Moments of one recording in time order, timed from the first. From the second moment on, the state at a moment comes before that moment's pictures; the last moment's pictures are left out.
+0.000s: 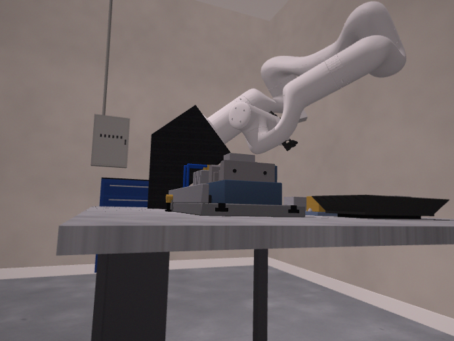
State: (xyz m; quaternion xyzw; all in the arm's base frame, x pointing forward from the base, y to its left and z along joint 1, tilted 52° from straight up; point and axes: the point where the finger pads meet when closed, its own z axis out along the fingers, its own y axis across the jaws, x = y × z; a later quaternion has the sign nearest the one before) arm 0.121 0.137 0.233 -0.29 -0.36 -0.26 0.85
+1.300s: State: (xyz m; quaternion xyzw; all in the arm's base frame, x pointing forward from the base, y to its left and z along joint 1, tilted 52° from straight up) arm 0.310 0.008 0.119 -0.51 -0.49 -0.35 0.62
